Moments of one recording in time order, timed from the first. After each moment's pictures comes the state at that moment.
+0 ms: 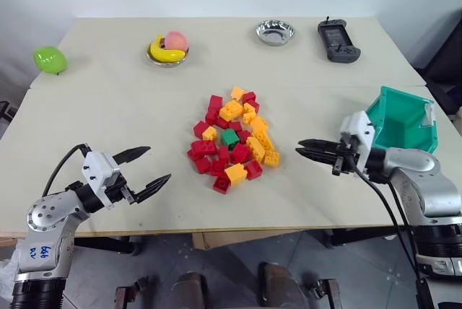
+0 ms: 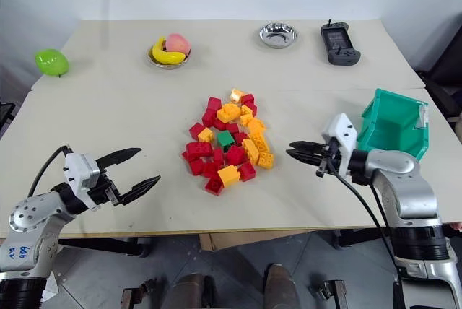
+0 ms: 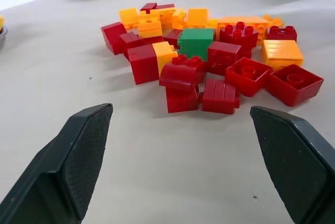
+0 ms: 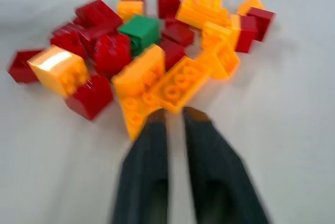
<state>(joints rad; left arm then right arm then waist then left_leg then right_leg) -0.02 0.63 0.28 -0.10 -0.44 0.01 -0.89 -0.44 -0.68 -0.06 -0.05 0.39 0.45 1.06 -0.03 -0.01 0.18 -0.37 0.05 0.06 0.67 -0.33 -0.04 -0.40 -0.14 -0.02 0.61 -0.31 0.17</state>
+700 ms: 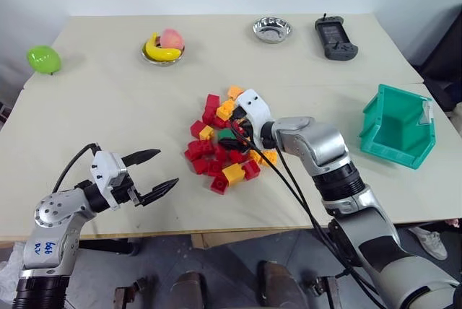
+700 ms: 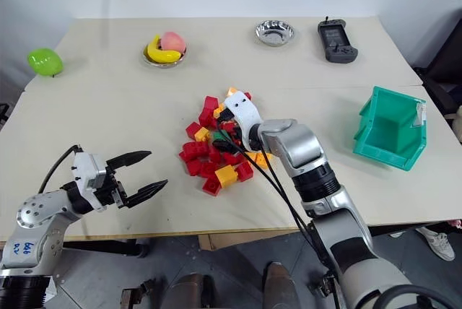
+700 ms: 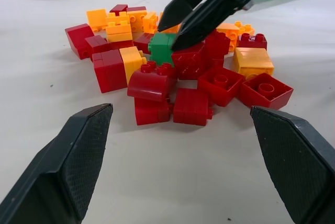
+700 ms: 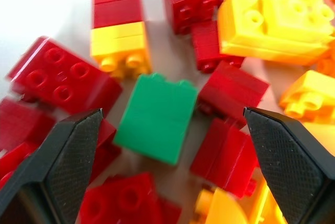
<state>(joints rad) -0.04 0.63 0.23 -0.12 -0.46 0.06 -0.92 -0.94 -0.22 0.26 0.17 0.21 1.04 0.51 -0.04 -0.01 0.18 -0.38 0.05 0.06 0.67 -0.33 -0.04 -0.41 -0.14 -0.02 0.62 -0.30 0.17</state>
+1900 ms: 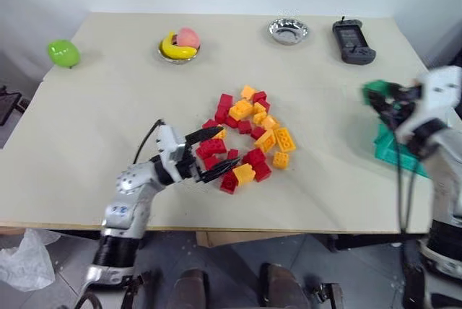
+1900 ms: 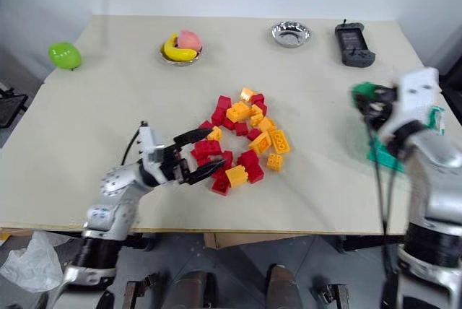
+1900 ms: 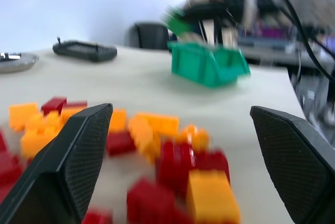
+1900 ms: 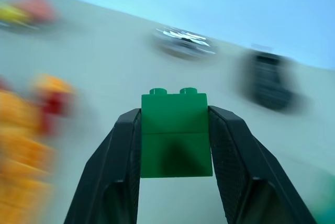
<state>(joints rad) -0.39 0.27 -0.01 0.00 -0.47 0.09 -0.87 -0.39 -0.65 -0.50 -0.19 0.24 0.58 0.46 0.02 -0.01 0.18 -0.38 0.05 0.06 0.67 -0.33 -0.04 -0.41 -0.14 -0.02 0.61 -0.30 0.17</state>
